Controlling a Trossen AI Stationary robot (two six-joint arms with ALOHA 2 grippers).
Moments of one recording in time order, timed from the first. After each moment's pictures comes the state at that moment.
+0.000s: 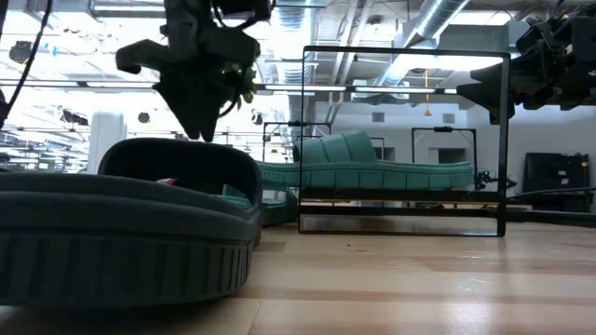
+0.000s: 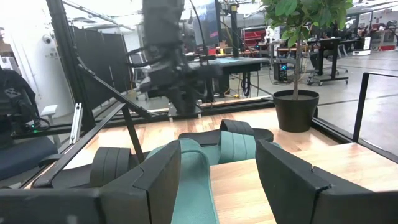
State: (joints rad) left arm -0.01 1.62 1.26 -1.02 -0.12 0.39; right arm -0.23 0.01 0.00 0.04 -0.18 0.07
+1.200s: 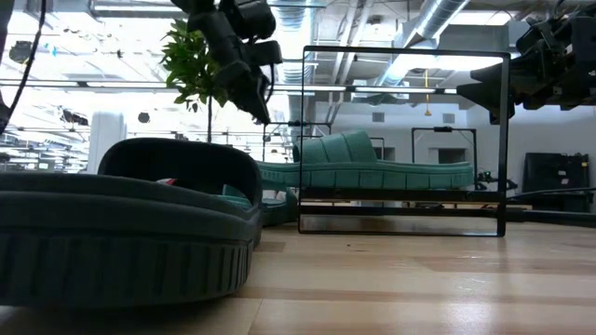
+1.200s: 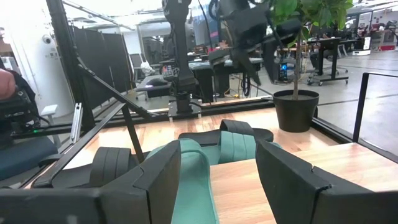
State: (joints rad) left arm 0.46 1.61 1.38 -0.72 0.06 0.59; right arm -0.23 0.01 0.00 0.04 -0.18 0.07
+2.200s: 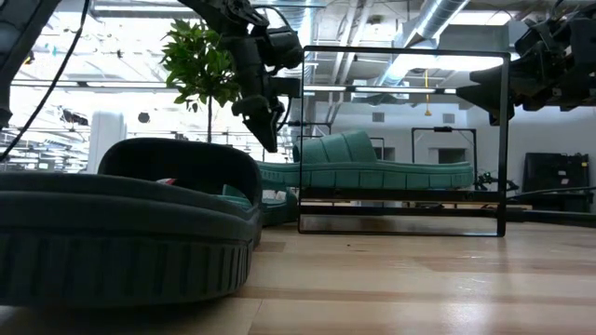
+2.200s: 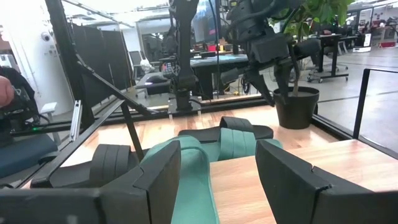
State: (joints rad) left arm 0.44 1.85 1.55 -0.83 -0.06 0.58; right arm -0.23 0.03 0.00 0.04 -0.18 0.07
